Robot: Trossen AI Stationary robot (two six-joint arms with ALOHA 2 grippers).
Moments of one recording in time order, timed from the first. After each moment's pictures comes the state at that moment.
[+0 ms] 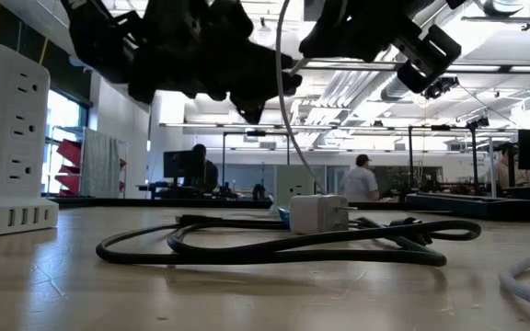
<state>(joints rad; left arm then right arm) 0.01 1.75 0.76 0.81 0.47 -0.10 0.24 1.54 1.00 -0.09 -0.07 -1.28</state>
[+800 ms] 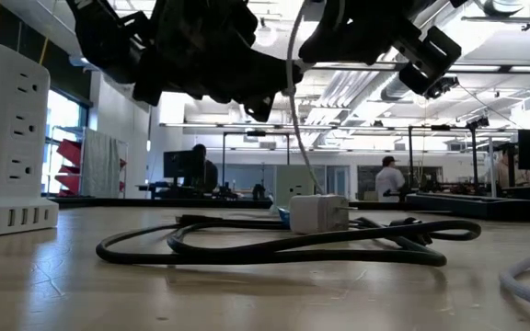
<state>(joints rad) -0.01 1.76 0.78 0.77 0.48 0.03 0.24 1.54 1.00 -0.10 -0.03 -1.21</state>
